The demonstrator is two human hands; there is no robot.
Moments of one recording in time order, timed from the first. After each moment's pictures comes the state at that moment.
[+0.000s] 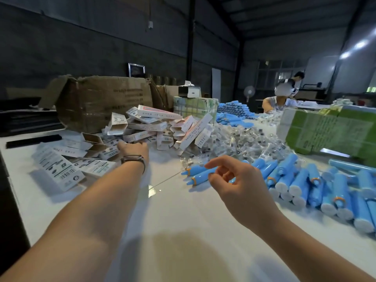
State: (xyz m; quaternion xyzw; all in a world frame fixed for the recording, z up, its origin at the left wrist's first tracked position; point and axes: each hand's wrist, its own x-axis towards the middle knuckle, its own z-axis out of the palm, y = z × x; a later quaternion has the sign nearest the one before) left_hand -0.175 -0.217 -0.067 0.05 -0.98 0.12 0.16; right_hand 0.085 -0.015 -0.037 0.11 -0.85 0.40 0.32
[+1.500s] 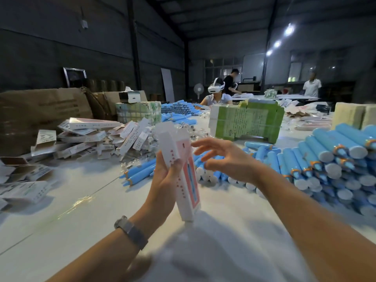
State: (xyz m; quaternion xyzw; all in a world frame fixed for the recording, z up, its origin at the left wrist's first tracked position) left_hand 0.096 -0.039 -0.049 -0.33 -0.55 -0.77 0.00; right_hand 0.151 0.132 0.009 0.11 -0.87 0.45 0.15
